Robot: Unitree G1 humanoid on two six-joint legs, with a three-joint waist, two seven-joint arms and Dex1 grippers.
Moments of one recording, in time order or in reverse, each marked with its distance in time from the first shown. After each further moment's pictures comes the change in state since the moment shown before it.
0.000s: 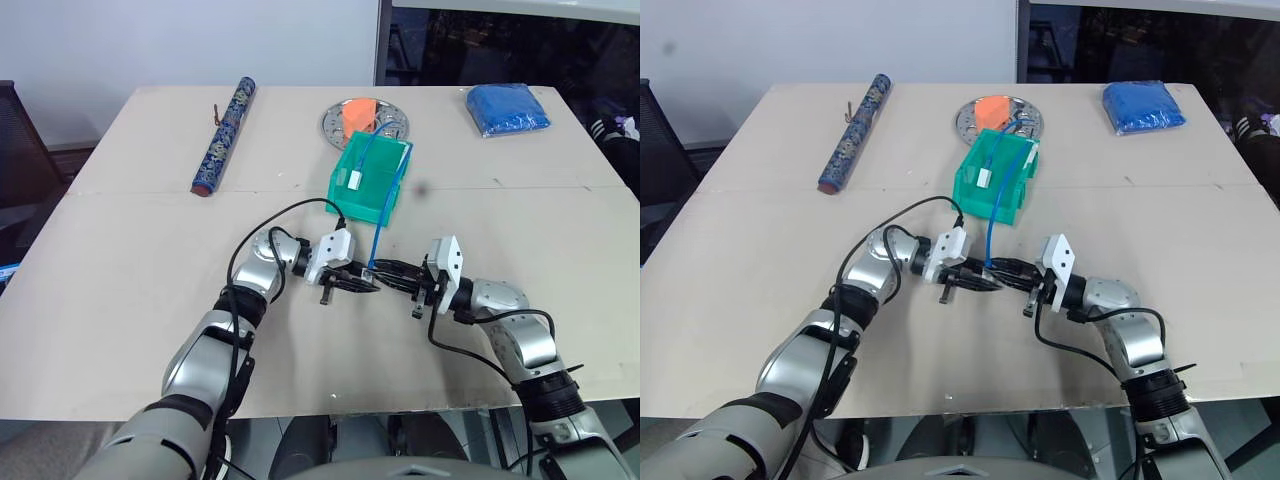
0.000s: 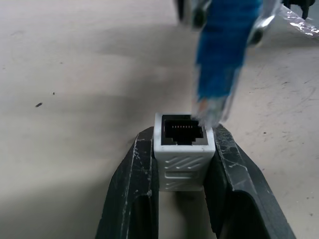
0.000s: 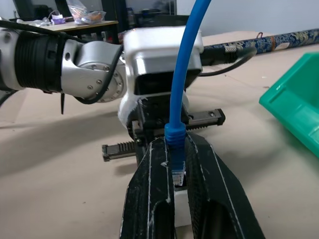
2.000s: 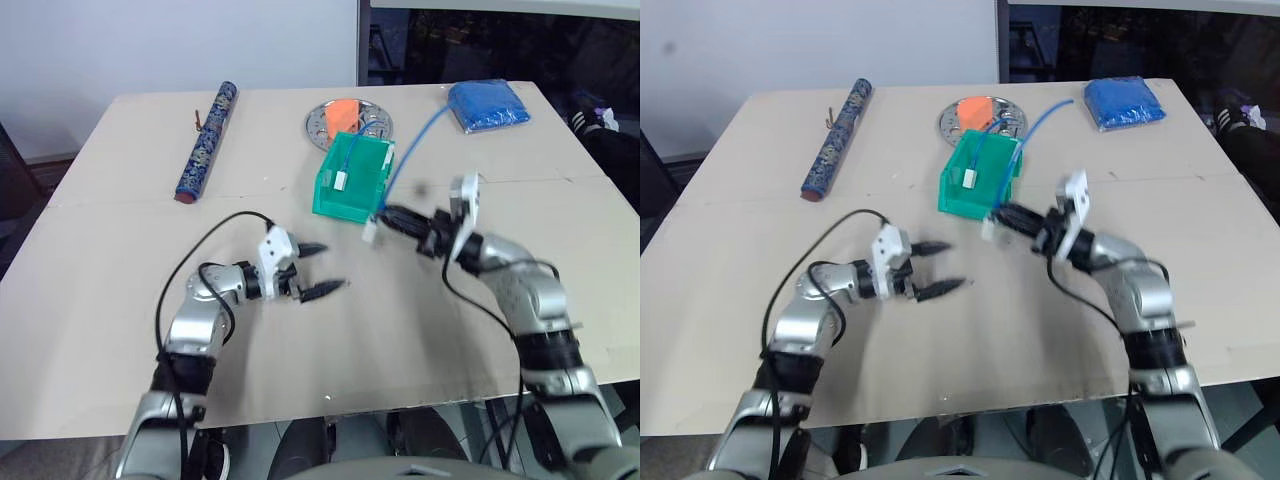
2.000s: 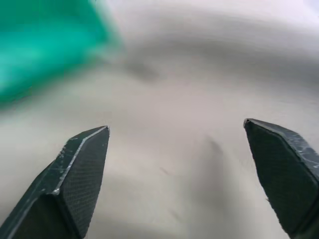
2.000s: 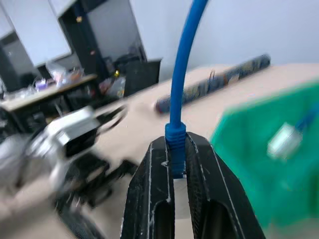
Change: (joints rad) left arm 0.494 0.067 0.373 -1.029 -0.132 0.667 0.606; right arm -0.440 0.028 -0.178 0.056 0.252 0.462 -0.155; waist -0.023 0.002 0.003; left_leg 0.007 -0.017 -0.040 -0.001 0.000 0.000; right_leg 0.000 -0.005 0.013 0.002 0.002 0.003
